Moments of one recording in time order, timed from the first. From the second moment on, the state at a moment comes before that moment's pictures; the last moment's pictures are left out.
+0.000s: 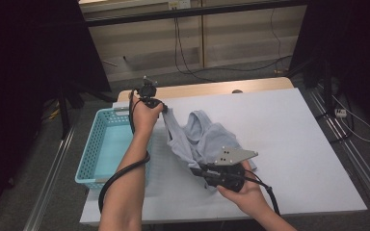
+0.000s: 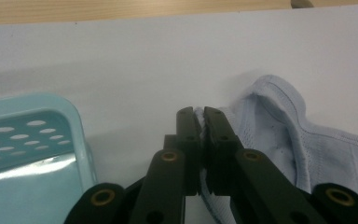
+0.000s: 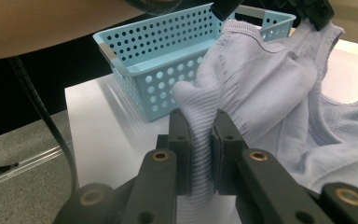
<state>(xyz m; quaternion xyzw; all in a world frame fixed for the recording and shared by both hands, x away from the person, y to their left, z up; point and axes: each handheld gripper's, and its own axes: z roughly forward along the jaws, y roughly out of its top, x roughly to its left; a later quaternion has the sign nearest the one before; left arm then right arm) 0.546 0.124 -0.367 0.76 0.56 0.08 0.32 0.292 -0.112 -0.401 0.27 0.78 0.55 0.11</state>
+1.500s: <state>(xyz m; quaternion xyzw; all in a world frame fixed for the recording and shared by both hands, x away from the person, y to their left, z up) 0.548 0.102 -0.368 0.76 0.55 0.07 0.35 0.292 -0.150 -0.412 0.31 0.78 0.53 0.14</state>
